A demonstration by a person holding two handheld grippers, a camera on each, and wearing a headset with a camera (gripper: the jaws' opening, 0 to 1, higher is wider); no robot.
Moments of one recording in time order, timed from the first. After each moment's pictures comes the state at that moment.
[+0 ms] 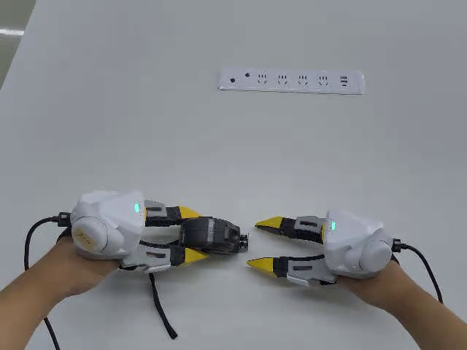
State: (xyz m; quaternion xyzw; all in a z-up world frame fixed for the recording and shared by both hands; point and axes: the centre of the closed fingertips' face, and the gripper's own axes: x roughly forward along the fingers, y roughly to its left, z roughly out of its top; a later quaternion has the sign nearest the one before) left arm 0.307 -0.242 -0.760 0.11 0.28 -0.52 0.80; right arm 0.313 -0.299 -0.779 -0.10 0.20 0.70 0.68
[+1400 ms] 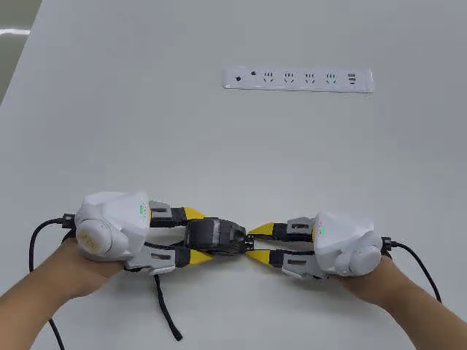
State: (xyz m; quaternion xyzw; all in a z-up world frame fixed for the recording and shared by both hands) left arm 0.308 -0.240 -0.763 0.11 0.28 -0.52 0.80; right arm 0.313 -0.285 -0.788 -0.14 0.16 0.72 0.66
